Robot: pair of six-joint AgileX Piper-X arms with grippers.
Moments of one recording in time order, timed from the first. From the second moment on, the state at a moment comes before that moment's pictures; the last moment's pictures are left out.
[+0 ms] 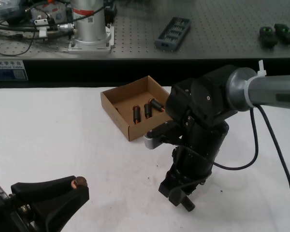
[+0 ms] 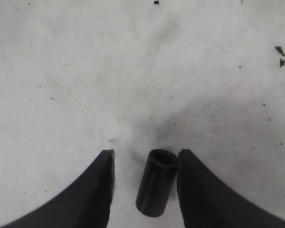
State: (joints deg) left arm -32.0 29.5 -8.2 -5.1 16.5 -8.0; right arm 39.9 112.2 -75.9 58.1 -11.5 -10.0
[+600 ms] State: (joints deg) left arm -32.0 29.5 -8.2 -5.1 16.5 -8.0; right arm 39.9 113.2 -73.8 56.1 -8.4 -9.5
